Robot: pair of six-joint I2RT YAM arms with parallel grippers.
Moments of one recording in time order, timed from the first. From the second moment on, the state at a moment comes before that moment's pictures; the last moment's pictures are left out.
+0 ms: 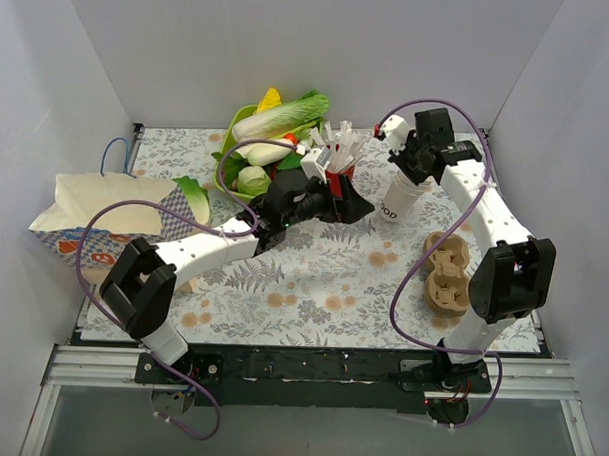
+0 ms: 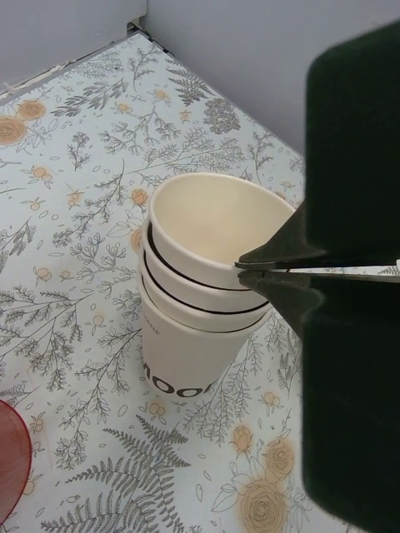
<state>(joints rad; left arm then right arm) -0.78 1.58 1.12 0.28 0.23 -0.65 0.26 1.69 1.58 -0.73 -0.04 -0.68</state>
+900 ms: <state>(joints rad) -0.87 1.92 1.16 0.51 0.00 -1.26 0.27 1.51 1.39 -0.77 -0.04 -0.49</state>
